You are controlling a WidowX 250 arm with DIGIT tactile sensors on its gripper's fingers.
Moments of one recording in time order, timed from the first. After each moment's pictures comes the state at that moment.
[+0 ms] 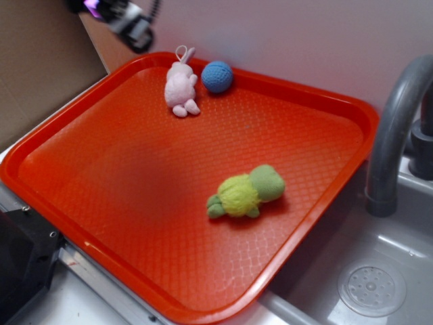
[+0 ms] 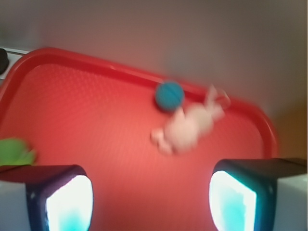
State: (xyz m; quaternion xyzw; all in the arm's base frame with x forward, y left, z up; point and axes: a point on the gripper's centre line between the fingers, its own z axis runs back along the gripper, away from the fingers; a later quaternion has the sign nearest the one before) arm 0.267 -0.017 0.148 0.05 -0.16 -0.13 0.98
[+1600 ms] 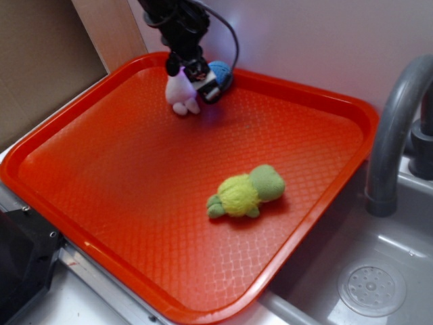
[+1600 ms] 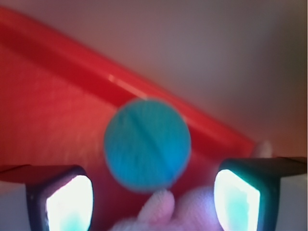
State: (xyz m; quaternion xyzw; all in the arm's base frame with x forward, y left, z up) arm 0.344 0.012 0.045 0.08 -0.17 -0.21 0.96
